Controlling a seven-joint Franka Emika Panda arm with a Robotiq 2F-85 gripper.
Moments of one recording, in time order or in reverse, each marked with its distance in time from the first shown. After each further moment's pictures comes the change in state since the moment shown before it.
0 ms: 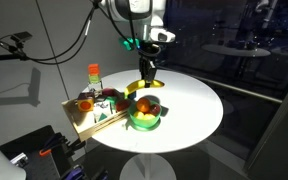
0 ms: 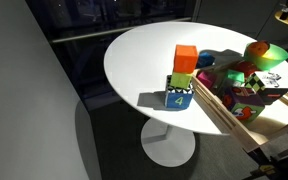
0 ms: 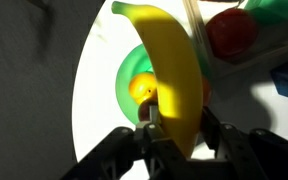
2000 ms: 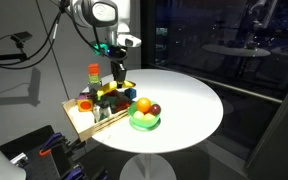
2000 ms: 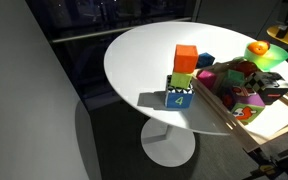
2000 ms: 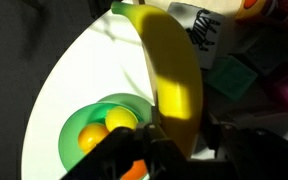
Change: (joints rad) arm 0.065 -0.194 0.121 -0.288 0.000 0.077 0.026
